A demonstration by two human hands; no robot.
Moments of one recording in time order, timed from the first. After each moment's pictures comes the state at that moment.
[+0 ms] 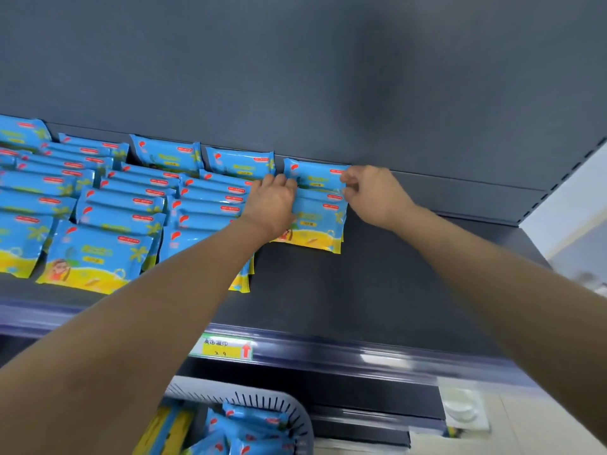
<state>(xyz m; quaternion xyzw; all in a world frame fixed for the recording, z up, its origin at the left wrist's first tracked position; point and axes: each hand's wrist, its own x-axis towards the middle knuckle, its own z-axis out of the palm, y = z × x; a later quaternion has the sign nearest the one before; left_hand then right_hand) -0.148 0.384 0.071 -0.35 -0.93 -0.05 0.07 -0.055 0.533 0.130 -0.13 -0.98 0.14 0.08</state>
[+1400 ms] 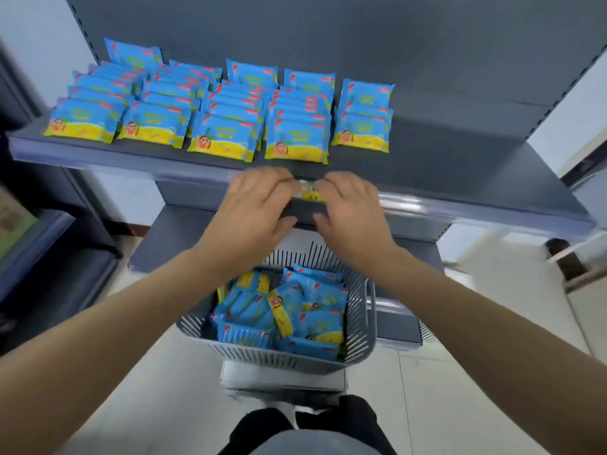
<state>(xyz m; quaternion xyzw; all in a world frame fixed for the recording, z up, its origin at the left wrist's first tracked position) 0.101 0.086 0.073 -0.48 -0.82 -0.20 0.24 0.164 0.252 0.072 -0.01 -0.98 0.02 0.17</state>
